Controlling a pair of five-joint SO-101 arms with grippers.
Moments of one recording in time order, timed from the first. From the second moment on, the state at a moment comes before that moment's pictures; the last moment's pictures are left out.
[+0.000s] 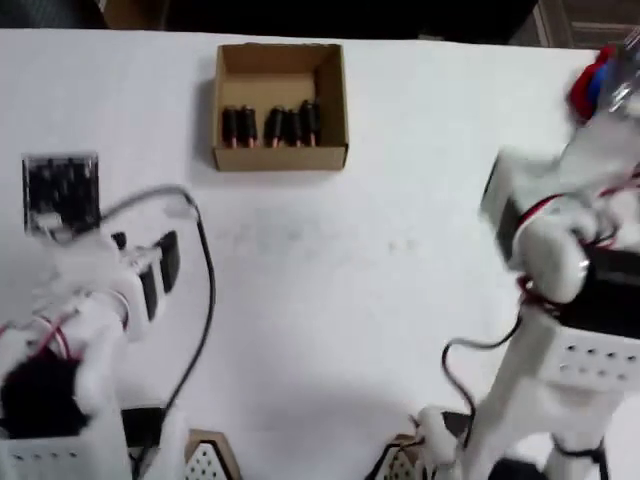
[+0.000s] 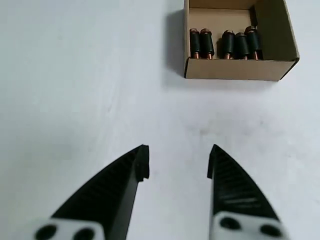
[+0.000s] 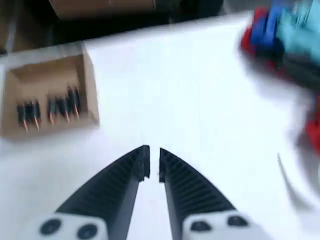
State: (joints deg) left arm -11.7 -66.9 32.0 84.3 2.7; right arm 6.0 -32.3 -13.0 98.8 -3.7
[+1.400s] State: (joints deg) left arm -11.7 -103.0 95.8 72.7 -8.7; right arm 3.3 -100.4 96.5 70.6 -0.2
